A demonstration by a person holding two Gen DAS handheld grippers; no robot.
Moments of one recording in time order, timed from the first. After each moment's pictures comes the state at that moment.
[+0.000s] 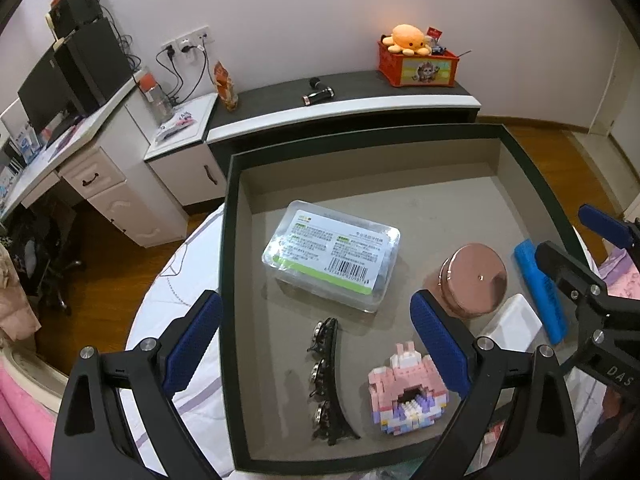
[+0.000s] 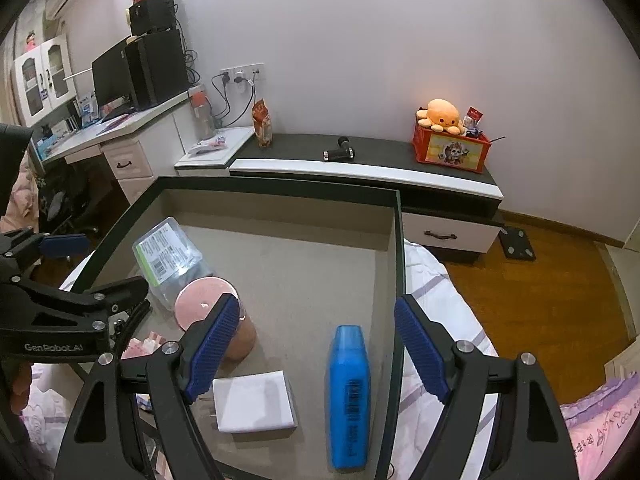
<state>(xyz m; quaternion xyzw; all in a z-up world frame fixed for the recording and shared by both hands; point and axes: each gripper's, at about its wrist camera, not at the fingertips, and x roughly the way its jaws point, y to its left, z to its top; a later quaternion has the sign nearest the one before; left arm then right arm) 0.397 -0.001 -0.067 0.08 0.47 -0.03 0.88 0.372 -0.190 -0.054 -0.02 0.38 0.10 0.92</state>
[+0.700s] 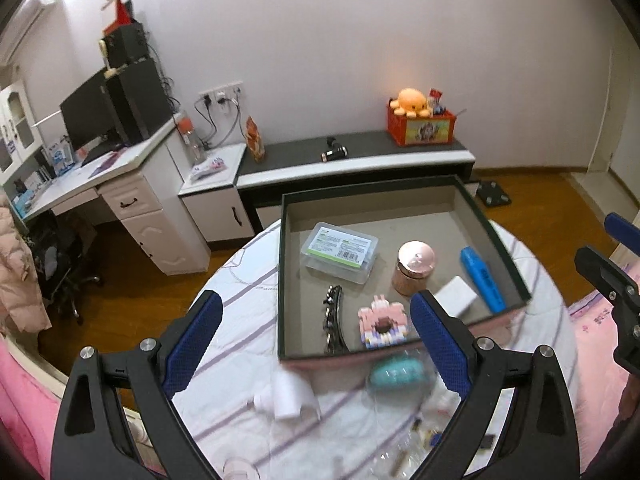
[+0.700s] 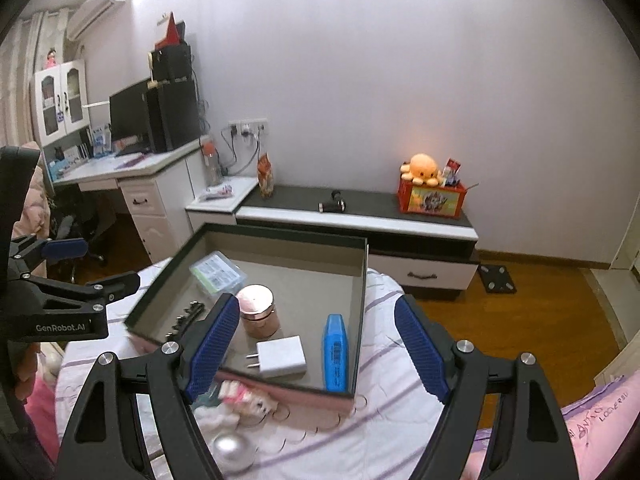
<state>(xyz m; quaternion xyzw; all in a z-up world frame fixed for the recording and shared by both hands) 0.263 0.019 0.021 0.06 0.37 -0.01 0.93 0.237 -0.204 0.034 -0.03 0.28 0.10 0.96</state>
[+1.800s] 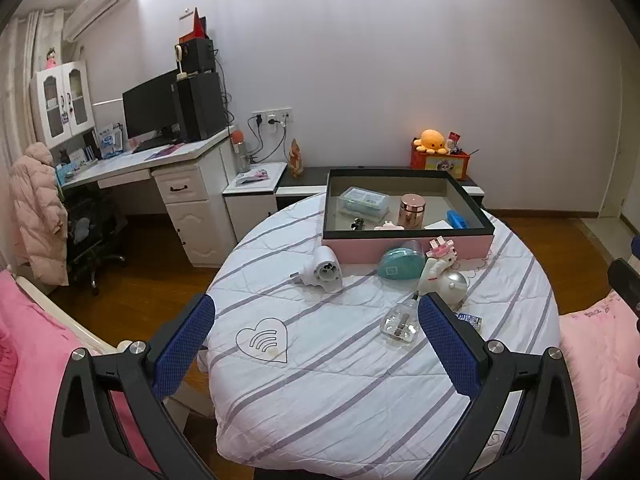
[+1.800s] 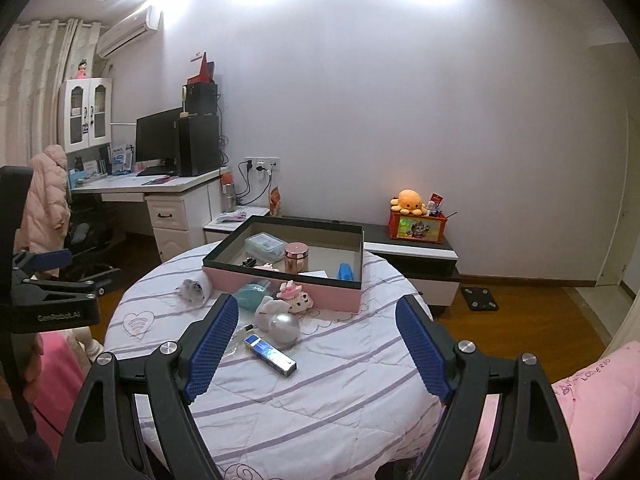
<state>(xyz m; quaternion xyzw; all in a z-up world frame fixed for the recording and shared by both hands) 0.054 0.045 -0.001 0.02 0.29 0.05 0.96 0.020 -0.207 0.025 -0.04 0.19 0.09 0.98</state>
